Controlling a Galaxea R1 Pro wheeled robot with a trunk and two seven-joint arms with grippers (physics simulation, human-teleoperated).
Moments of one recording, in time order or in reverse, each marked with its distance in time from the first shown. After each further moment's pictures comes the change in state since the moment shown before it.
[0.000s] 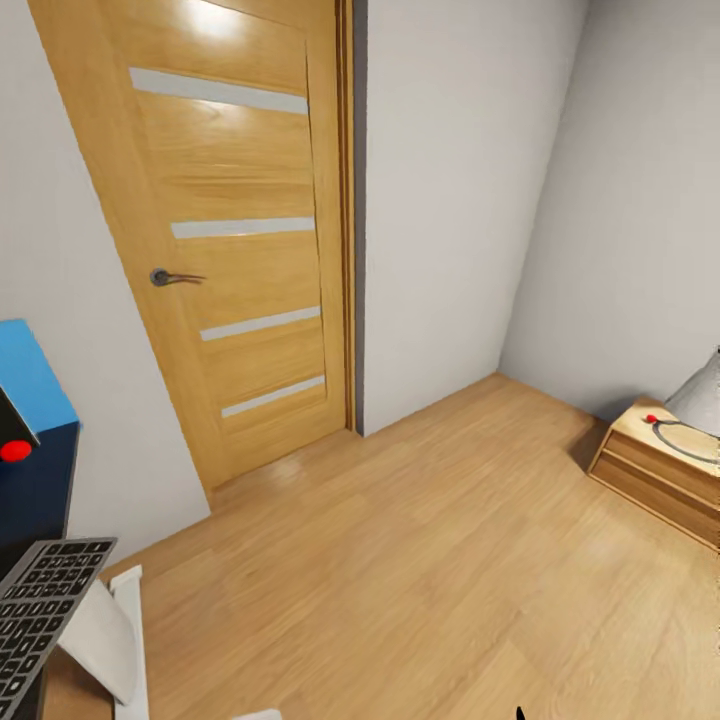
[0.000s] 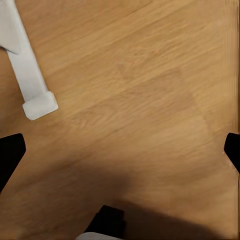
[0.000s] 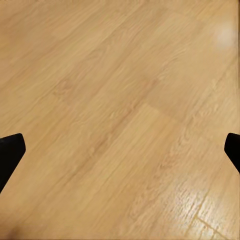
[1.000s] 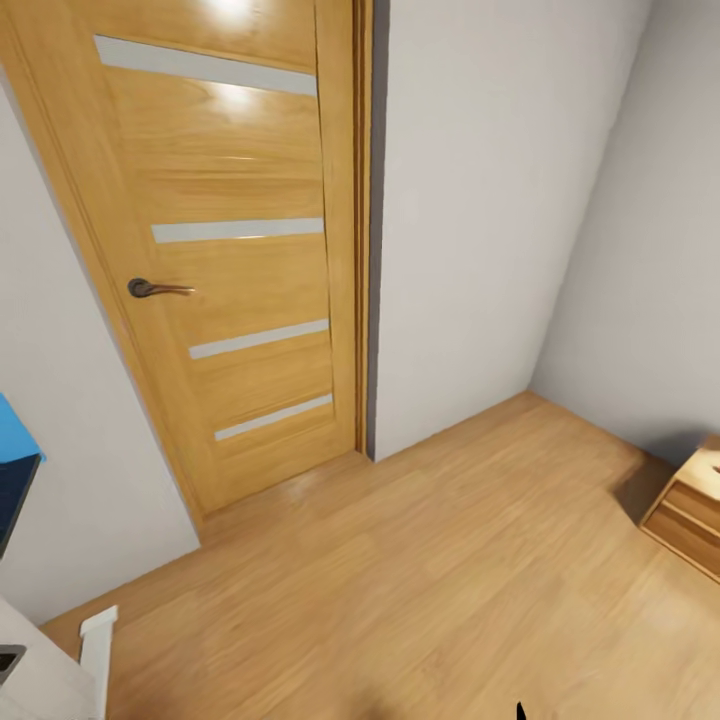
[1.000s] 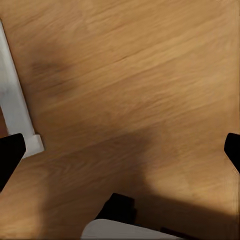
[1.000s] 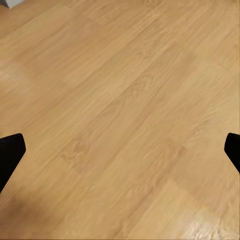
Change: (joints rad) left arm 0.000 -0.002 -0.004 0.045 -0.001 0.003 -0.002; right arm 0.000 0.002 0.000 0.003 0.000 -0.036 -0.001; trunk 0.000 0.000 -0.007
